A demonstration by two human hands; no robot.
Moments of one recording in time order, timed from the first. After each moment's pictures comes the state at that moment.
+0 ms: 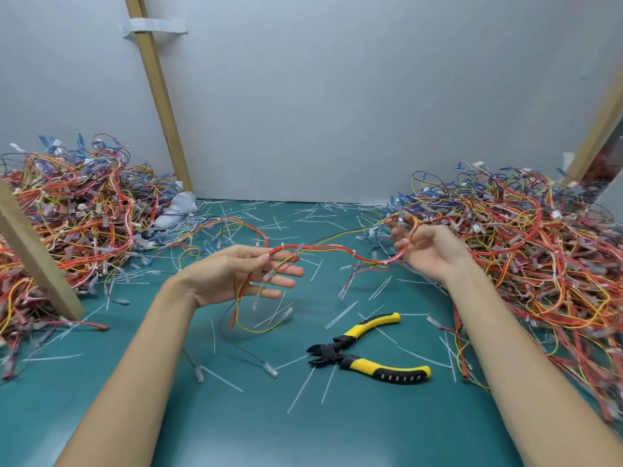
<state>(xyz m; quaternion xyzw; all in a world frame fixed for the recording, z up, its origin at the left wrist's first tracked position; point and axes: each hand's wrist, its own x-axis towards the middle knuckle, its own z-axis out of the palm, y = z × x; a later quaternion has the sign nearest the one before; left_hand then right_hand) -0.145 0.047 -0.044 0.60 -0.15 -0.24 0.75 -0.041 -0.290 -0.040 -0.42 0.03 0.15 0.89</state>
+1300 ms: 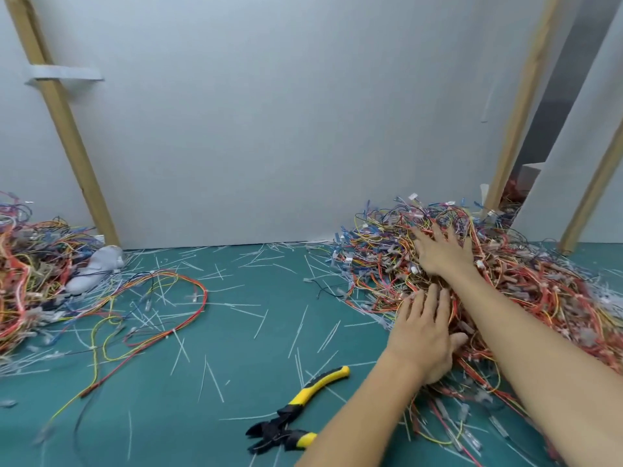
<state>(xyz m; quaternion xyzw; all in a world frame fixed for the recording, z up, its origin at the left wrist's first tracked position) -0.094 -0.298 -0.074 0.94 -0.32 0.07 0.11 0.036 -0.419 -0.018 -0.99 0.10 -0.05 -0.01</state>
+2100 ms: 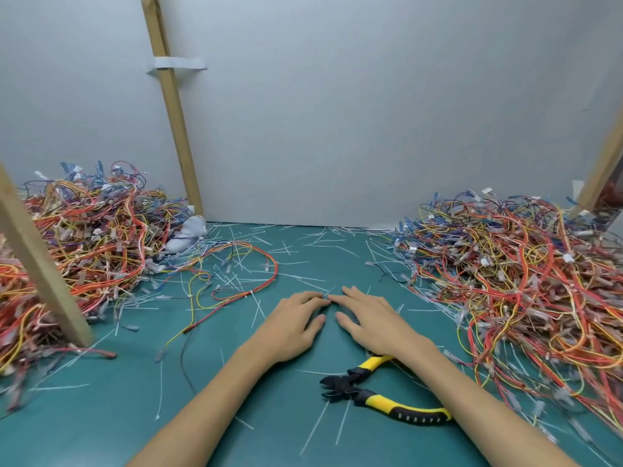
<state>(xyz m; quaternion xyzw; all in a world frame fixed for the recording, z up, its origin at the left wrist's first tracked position) -0.123 -0.019 -0.108 0.96 -0.18 0.11 0.19 -0.084 -0.210 -0.095 -0.95 -0.29 0.01 0.12</state>
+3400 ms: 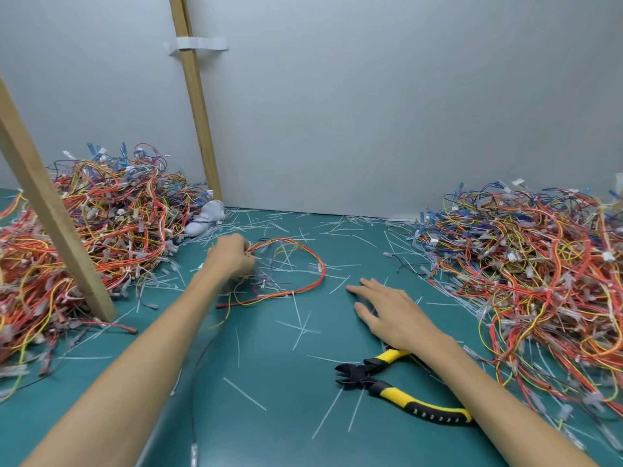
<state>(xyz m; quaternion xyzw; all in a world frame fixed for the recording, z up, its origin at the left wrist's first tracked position) -0.089 0.091 -0.049 0.96 0.19 0.09 0.16 -0.091 -0.212 -0.092 -0.95 -0.28 0.00 0.11</state>
